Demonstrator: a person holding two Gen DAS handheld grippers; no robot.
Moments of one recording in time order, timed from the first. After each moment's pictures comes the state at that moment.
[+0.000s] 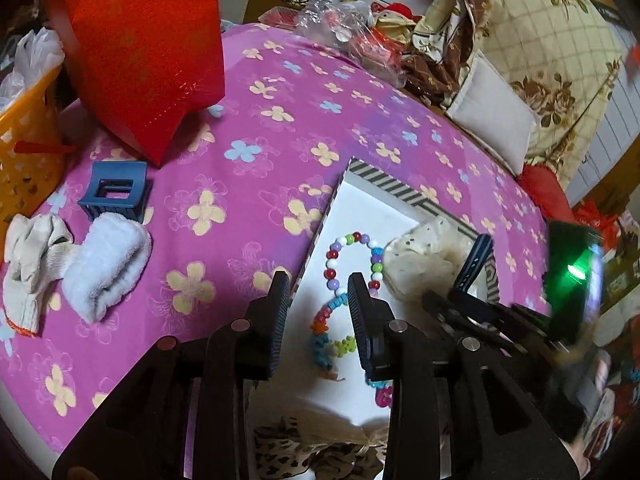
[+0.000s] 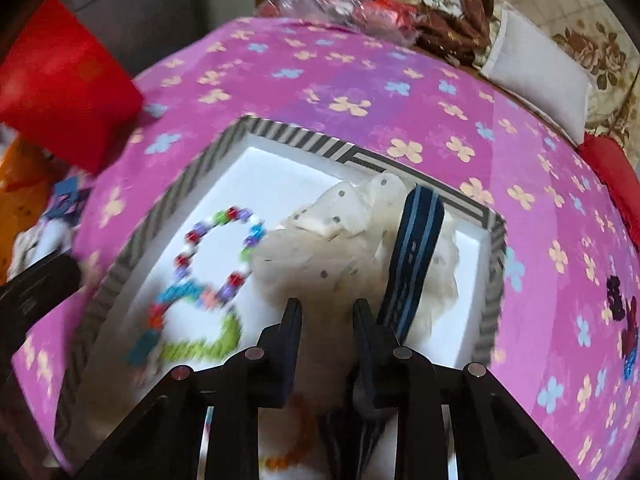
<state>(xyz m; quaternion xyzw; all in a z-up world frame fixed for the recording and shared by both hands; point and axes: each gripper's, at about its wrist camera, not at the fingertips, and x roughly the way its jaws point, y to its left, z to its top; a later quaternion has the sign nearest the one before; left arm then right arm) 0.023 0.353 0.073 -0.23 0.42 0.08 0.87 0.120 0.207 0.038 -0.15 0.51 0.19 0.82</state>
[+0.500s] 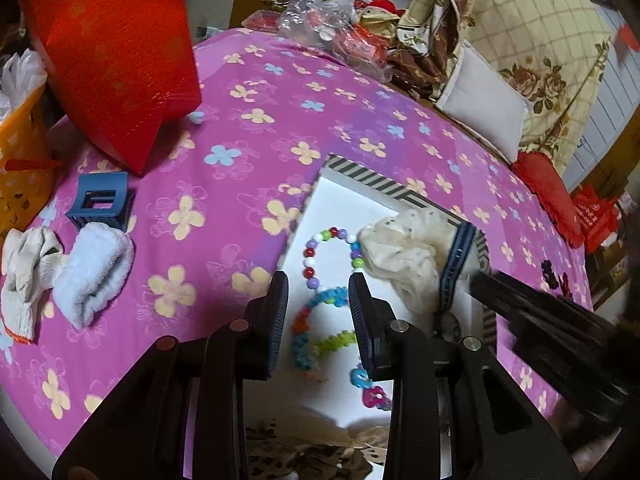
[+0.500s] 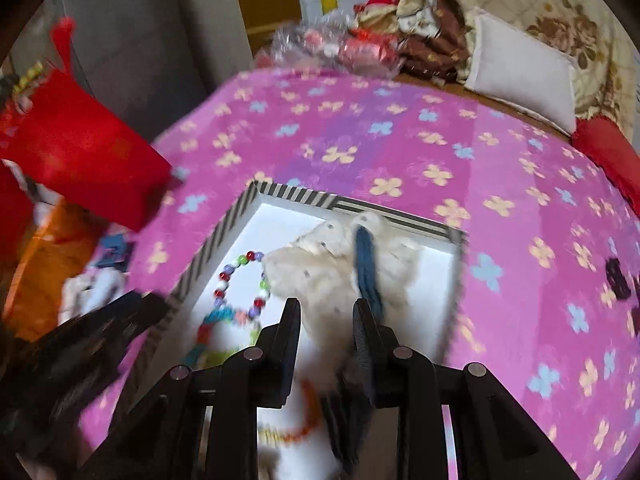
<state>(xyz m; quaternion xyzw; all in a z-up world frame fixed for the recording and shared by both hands) 0.027 0.329 0.076 -0.20 0.43 0.07 0.88 0.073 0.128 0.109 -0.03 0.45 0.23 0.86</state>
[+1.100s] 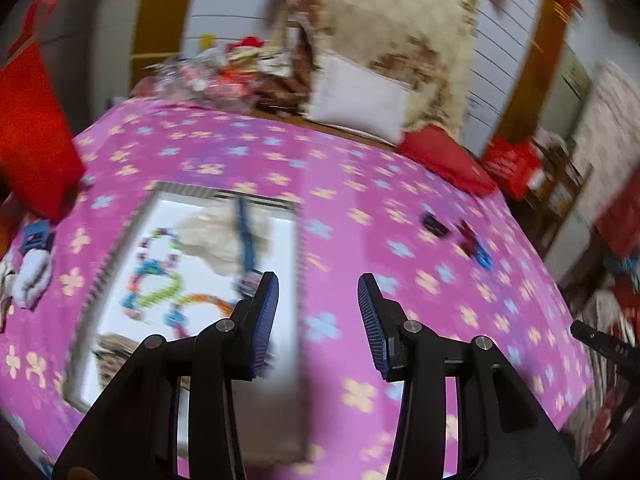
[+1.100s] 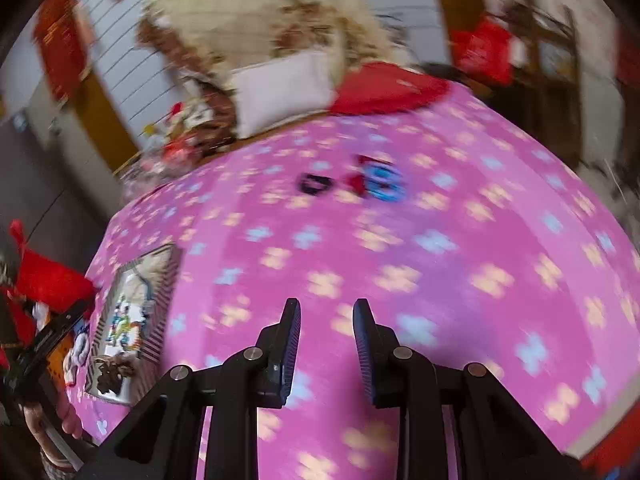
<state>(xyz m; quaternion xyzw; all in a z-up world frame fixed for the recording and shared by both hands) -0.053 0.144 0.140 -0.10 0.34 -0.08 0.93 -0.117 -0.261 0.140 0.17 0.41 -0.02 0.90</state>
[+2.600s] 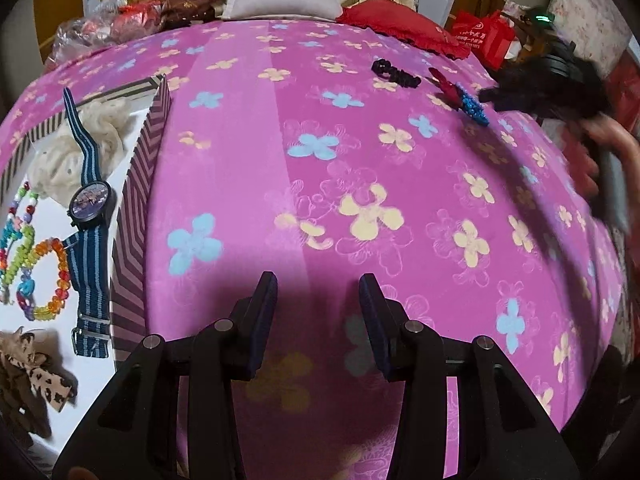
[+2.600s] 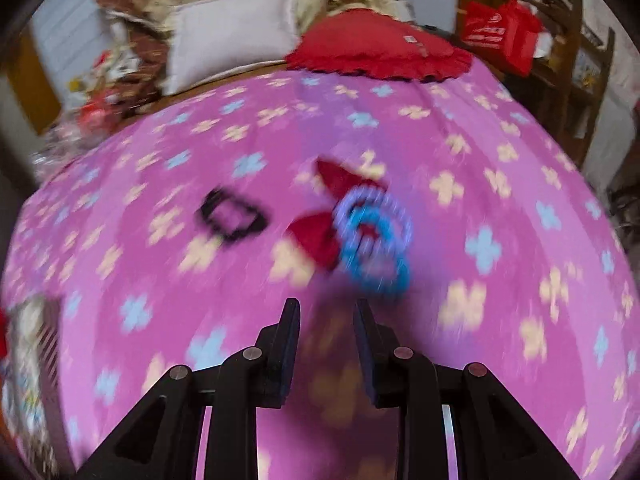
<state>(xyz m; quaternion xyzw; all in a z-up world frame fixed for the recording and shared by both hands) 0.002 0.044 0.017 0.00 0.48 -0.16 0.86 0.176 -0.268 0.056 0.09 0.51 -0.08 0.85</state>
